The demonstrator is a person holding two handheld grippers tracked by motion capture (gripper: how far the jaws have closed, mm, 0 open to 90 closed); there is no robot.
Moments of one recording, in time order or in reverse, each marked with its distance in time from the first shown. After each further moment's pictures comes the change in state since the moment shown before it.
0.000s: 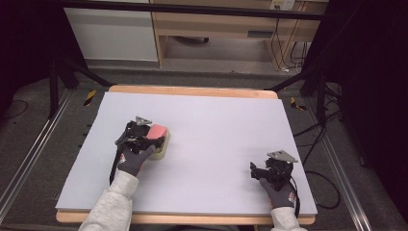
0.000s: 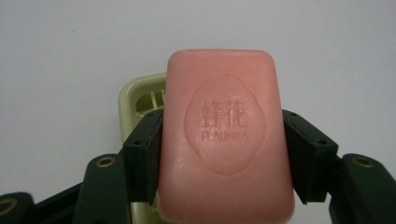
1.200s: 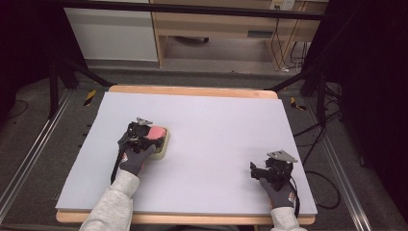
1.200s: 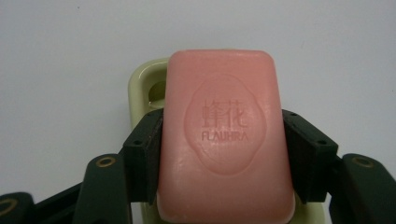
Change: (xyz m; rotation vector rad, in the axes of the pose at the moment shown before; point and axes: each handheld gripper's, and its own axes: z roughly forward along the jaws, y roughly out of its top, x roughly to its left) left arm 0.010 -0.007 0.023 0.050 0.039 -0.008; right arm 0.000 0.000 0.000 0.003 -0.003 0.001
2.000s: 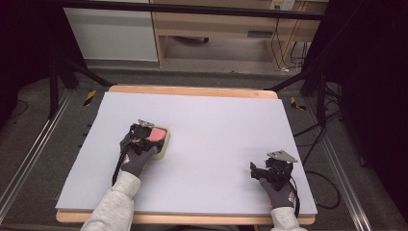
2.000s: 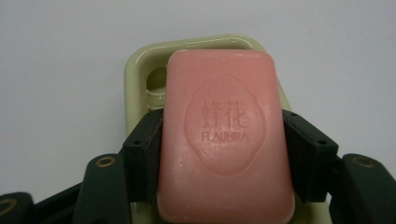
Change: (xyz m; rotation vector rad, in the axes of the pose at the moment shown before) left arm -0.003 -0.004 0.006 0.021 0.013 -0.002; right arm 0.000 0.000 0.000 0.001 0.002 0.000
